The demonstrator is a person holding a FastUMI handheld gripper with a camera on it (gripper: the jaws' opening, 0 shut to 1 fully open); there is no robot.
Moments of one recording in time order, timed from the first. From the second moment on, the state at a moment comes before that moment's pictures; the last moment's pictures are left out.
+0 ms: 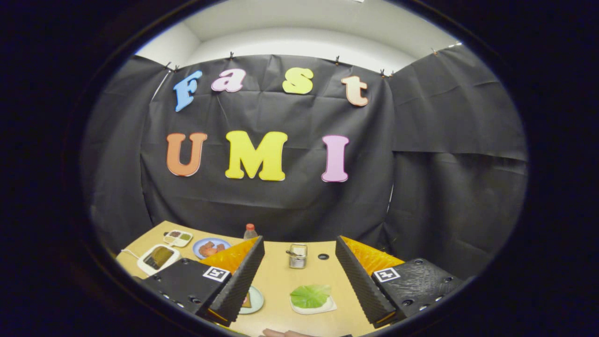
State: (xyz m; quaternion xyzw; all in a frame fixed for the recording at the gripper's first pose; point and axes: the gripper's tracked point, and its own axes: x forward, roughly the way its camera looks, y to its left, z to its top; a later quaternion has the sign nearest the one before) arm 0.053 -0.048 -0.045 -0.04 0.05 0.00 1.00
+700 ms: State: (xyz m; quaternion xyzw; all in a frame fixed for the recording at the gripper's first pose) arm 0.159 -0.144 -0.234 -0.05 0.22 0.02 0.97
